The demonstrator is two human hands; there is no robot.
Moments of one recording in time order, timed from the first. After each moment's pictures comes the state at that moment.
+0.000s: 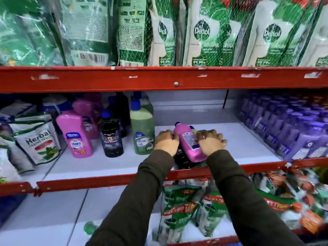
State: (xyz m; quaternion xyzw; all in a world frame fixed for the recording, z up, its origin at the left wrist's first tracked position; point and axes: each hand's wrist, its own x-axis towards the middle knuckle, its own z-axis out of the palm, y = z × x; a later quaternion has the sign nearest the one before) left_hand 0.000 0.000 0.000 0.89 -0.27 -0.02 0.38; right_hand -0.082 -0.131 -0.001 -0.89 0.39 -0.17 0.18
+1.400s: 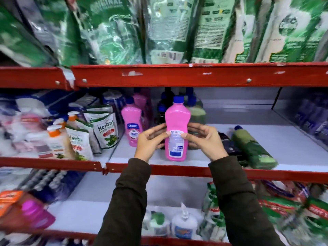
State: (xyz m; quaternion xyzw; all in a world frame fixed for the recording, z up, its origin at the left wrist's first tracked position) left_hand 0.037 0.225 0.013 0.63 -0.17 -0.11 0.75; right_hand -0.035 0.048 0.016 -0.70 0.04 -0.19 0.69
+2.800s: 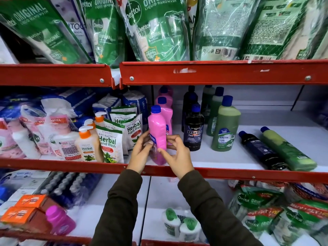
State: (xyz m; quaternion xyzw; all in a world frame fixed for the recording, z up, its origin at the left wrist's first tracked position) left_hand 0.117 0.353 -0.047 0.66 -0.20 -0.05 0.72; right_hand 0.048 0.221 -0.051 -0.78 0.02 -0.28 0.55
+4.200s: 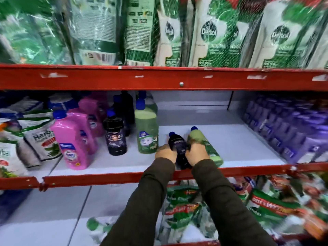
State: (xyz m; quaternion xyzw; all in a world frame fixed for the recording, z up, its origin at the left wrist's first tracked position) left_hand -0.003 0.012 -0.033 0.93 -0.19 -0.09 0.31; right_hand -0.068 -0.080 -0.026 -0.90 0.32 -0.14 0.28
